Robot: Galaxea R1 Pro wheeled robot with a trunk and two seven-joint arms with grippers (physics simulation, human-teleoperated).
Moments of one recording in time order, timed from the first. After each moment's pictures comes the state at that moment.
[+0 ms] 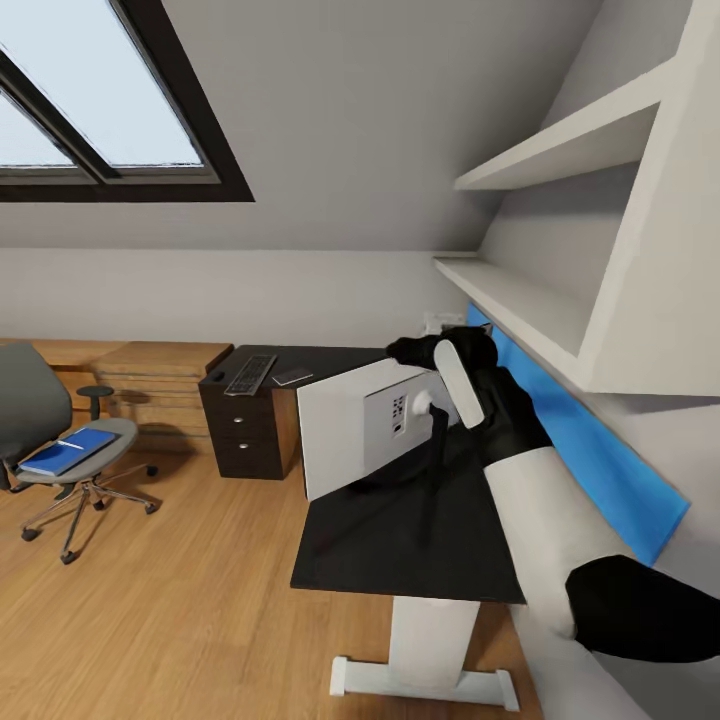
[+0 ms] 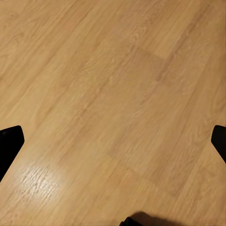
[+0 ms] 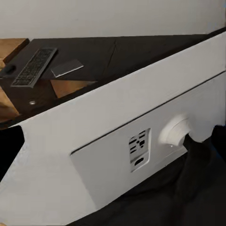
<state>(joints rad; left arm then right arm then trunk) -0.18 0.14 -0.07 -0.22 0.52 -0.37 0.10 -1.15 0.14 0.19 -1.08 -0.37 0.91 -0.31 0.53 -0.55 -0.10</state>
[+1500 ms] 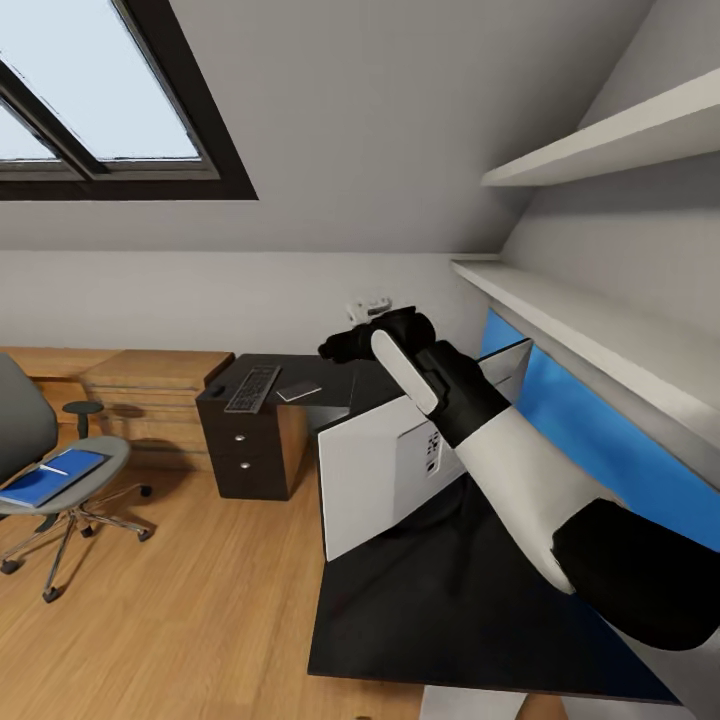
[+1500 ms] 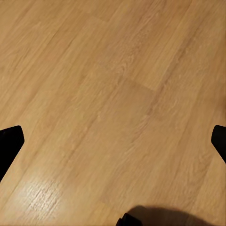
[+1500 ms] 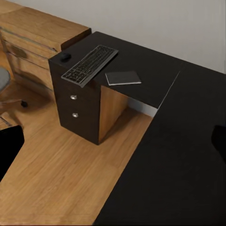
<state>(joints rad) -0.18 0.12 -0.08 -0.22 0.48 -0.37 0.10 -1.31 0.17 0.58 -0.95 -0.56 0.88 -0.22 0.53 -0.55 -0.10</state>
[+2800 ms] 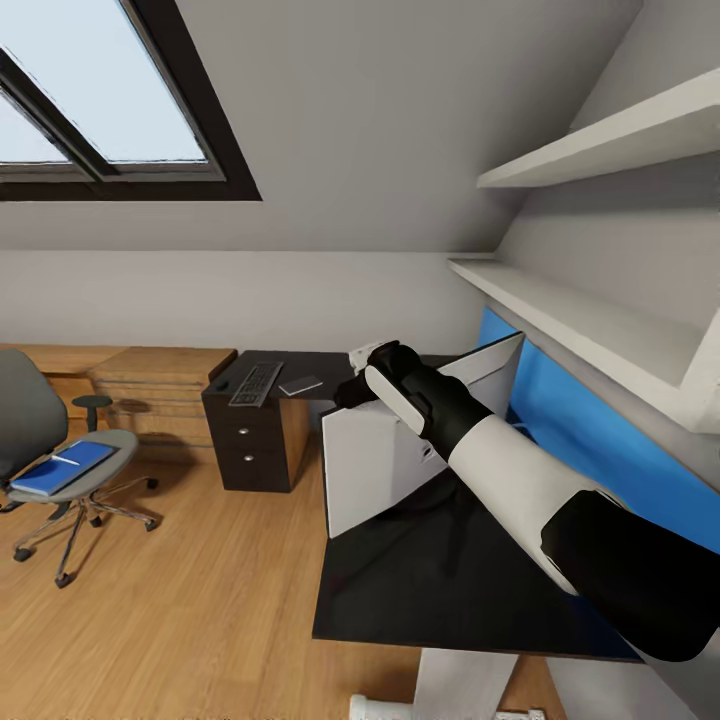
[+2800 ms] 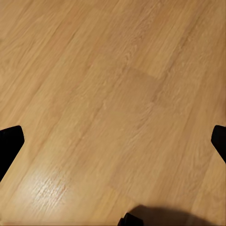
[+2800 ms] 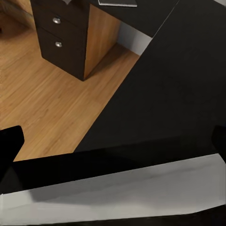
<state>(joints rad) -0.18 0.12 -0.08 -0.22 0.45 -0.37 0.10 -1.31 0.17 0.73 -0.73 -0.57 0.94 -0.19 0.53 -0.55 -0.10</state>
